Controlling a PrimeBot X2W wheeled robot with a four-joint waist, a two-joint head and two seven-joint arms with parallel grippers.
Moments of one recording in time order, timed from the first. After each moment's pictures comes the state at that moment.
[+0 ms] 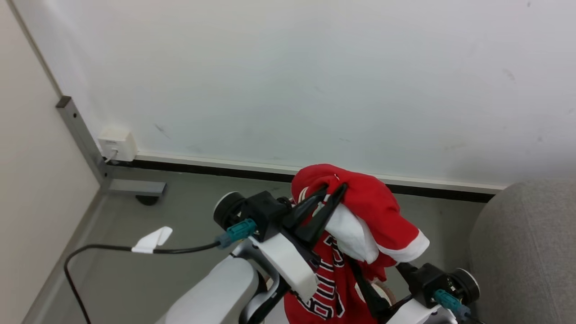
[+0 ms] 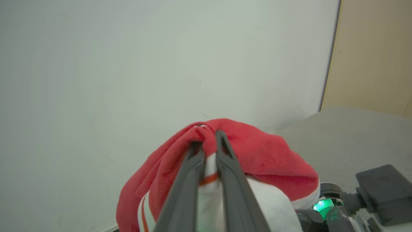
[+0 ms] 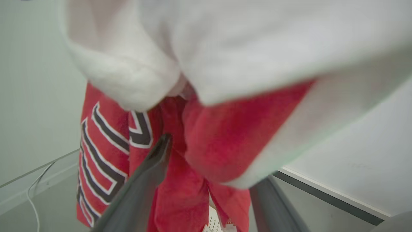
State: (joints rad) left arm -0.62 0.19 -0.82 0.27 -0.50 -0.03 -0.22; right arm -0.32 -0.07 0.52 0.55 0.28 0.13 -0.26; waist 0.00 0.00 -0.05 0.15
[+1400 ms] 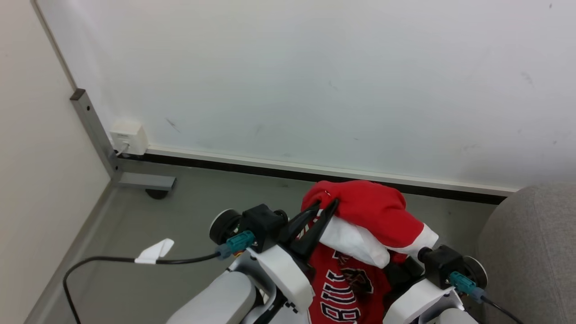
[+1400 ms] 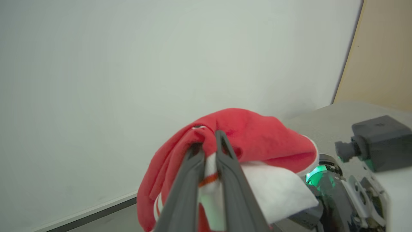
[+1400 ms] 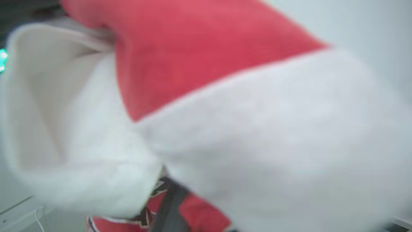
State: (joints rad) left arm -0.58 0.20 -0.85 0.28 -0.54 -0.03 -0.21; right arm -0.36 -0.05 0.49 0.56 0.35 0.13 -0.26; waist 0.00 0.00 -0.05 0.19
